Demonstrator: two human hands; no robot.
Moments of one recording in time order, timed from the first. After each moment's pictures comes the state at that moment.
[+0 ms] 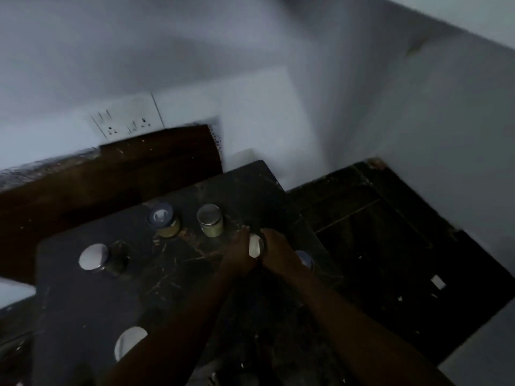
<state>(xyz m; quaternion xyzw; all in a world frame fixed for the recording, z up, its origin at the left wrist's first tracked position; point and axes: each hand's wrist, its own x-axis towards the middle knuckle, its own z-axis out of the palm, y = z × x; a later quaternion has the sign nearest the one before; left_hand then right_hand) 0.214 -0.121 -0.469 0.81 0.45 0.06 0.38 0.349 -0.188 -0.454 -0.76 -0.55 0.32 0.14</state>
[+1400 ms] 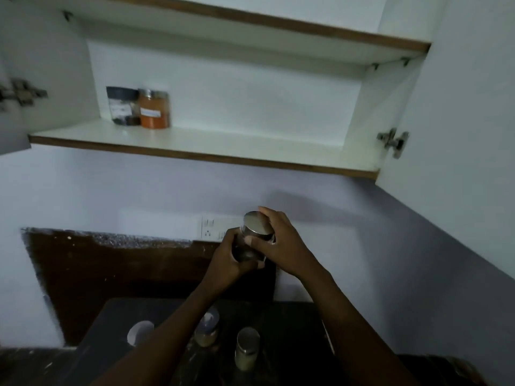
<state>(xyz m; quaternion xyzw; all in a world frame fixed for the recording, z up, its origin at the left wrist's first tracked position) 0.118 -0.008 -0.223 0.66 0.40 0.52 0.35 0.290 -0.015 -0.147 -0.49 -0.77 0.18 0.36</state>
